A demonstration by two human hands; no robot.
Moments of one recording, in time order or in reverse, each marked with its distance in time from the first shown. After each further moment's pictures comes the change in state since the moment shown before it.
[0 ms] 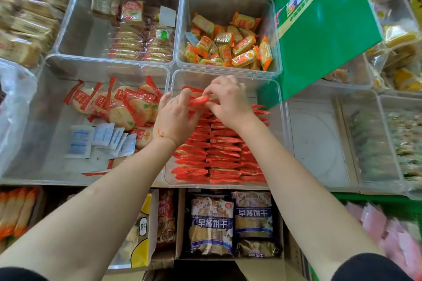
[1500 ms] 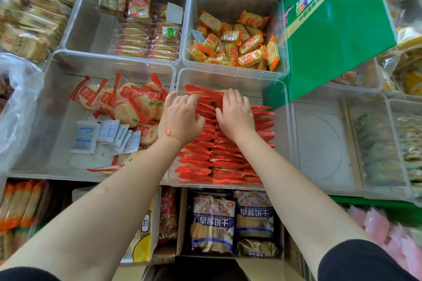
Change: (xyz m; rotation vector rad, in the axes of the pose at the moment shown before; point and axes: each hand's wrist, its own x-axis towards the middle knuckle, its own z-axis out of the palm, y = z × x) left_hand 0.000 0.003 0.000 0.154 -0.040 0.005; right_hand -0.017 0.039 0.063 -0.381 -0.222 0.200
